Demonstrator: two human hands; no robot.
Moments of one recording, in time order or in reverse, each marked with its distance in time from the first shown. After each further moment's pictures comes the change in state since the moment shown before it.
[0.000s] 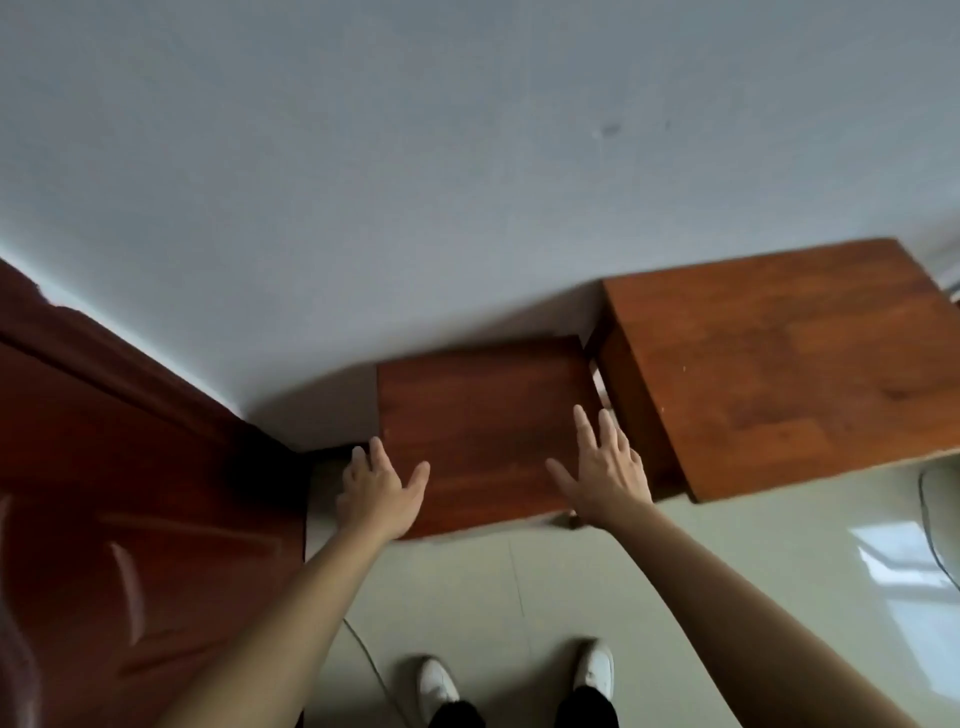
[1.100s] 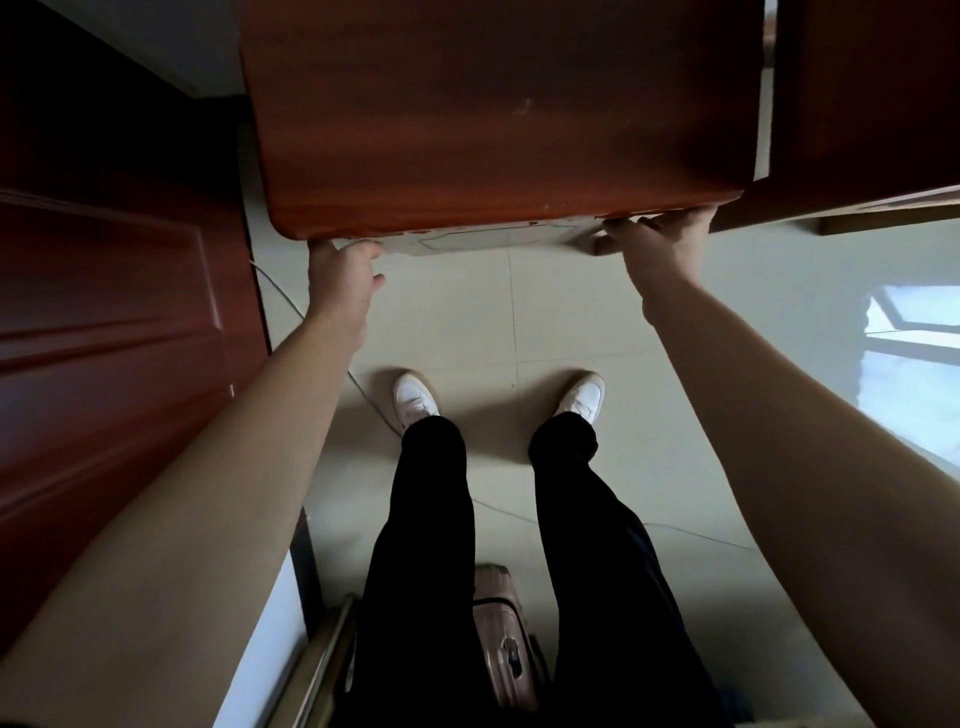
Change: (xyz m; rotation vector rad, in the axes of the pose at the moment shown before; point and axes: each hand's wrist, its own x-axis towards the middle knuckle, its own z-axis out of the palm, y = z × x) left_hand 0.082 -0.077 0.250 -1.051 0.060 -0.434; right_hand 0.075 0.108 0.224 0.985 0.048 0.453
